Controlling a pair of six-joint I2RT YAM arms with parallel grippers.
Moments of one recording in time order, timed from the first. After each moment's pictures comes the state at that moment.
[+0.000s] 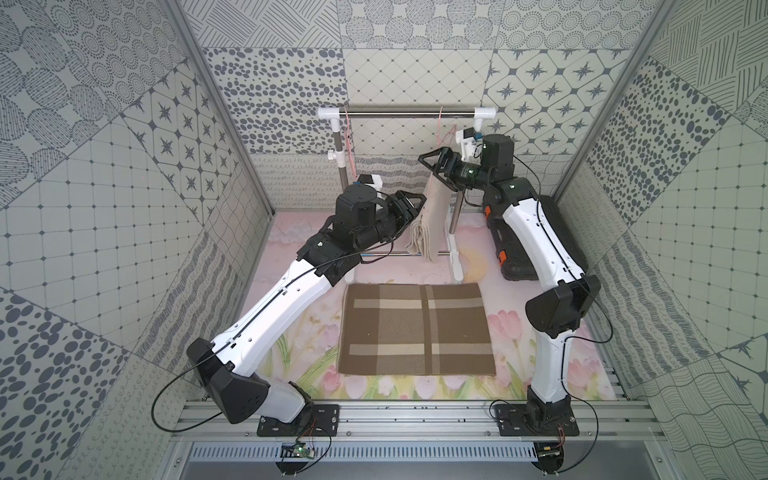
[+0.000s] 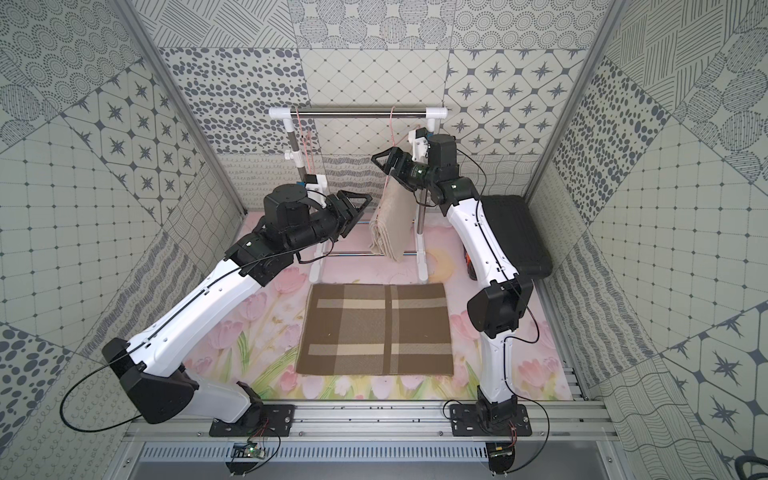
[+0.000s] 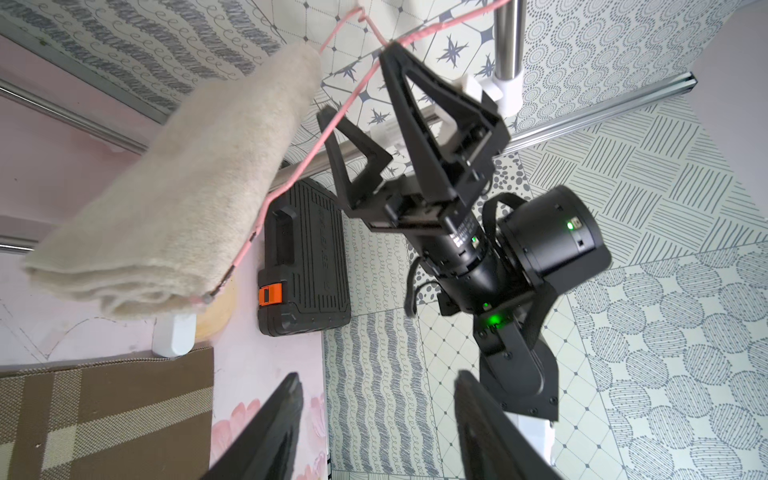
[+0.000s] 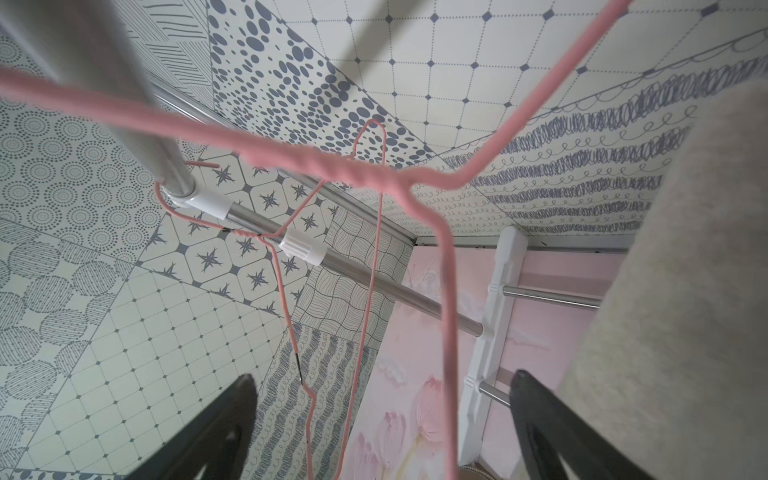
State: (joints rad) left arm -0.57 1.46 1.63 -0.36 0.12 -1.12; right arm 0.34 1.99 2.28 -0.49 -0.55 0.75
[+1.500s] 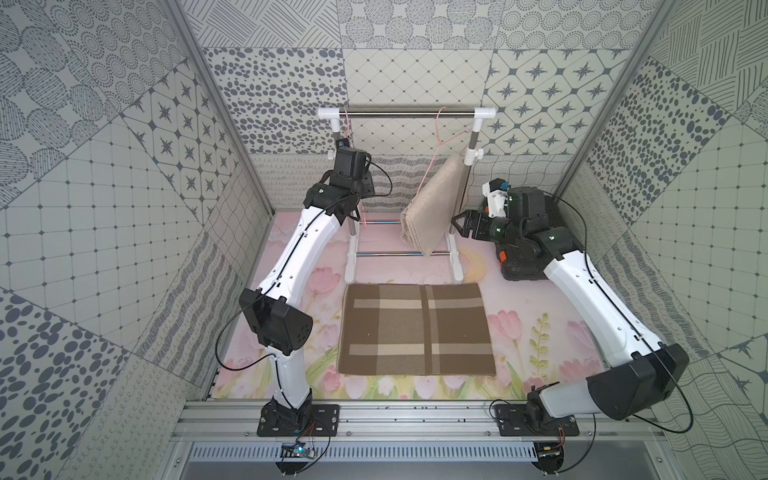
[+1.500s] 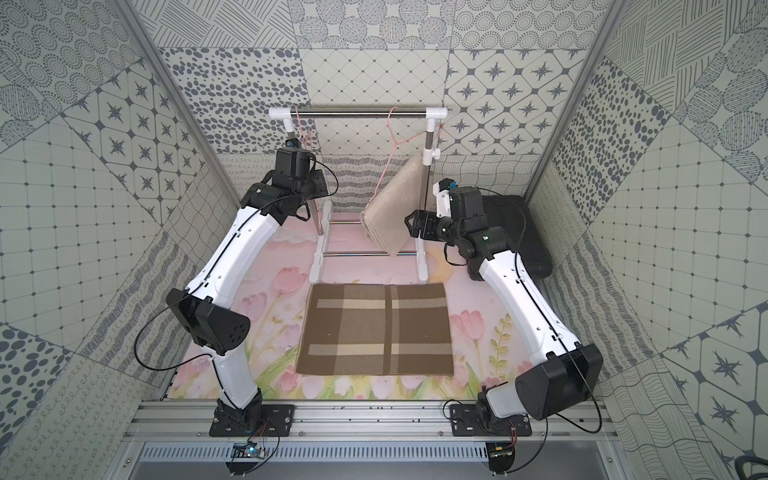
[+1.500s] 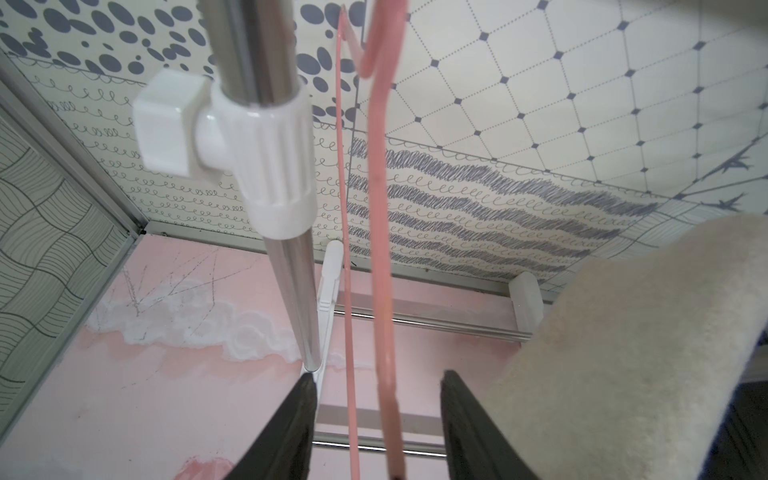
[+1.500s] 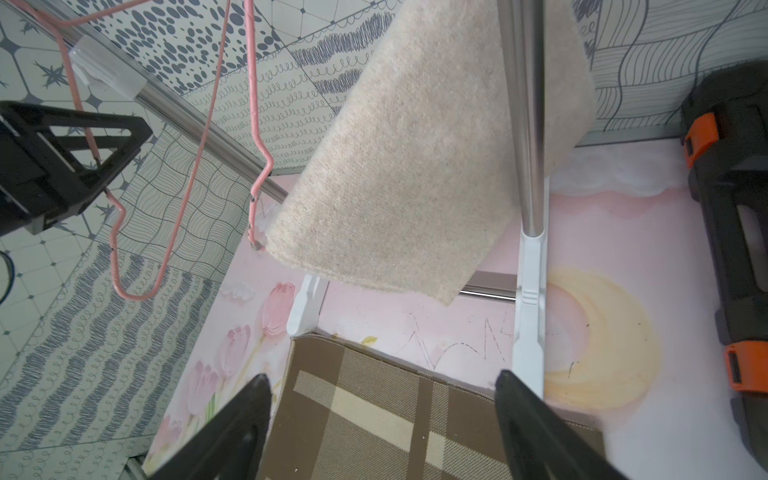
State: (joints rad) left arm -0.30 1.93 2.20 -0.78 -0.33 -0.37; right arm 0.33 1.44 1.53 -0.61 -0.24 0.40
